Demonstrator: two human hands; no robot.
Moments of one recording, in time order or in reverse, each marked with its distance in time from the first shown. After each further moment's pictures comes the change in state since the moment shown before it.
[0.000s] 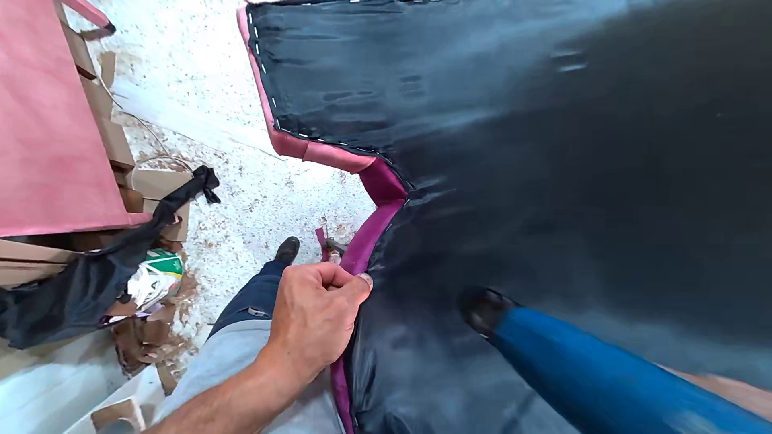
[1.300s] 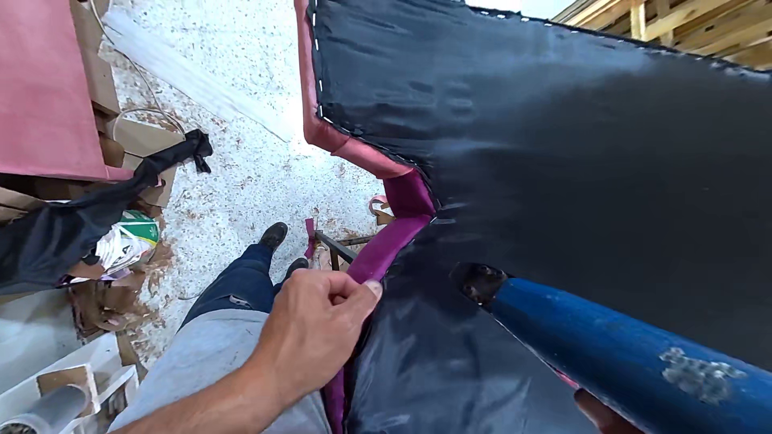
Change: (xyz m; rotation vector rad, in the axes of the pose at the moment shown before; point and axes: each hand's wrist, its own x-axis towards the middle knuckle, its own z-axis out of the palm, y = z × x) left_hand 0.002 -0.002 -0.023 0.065 -0.169 -0.029; right_hand 0.049 0.007 0.006 0.010 0.031 -0.037
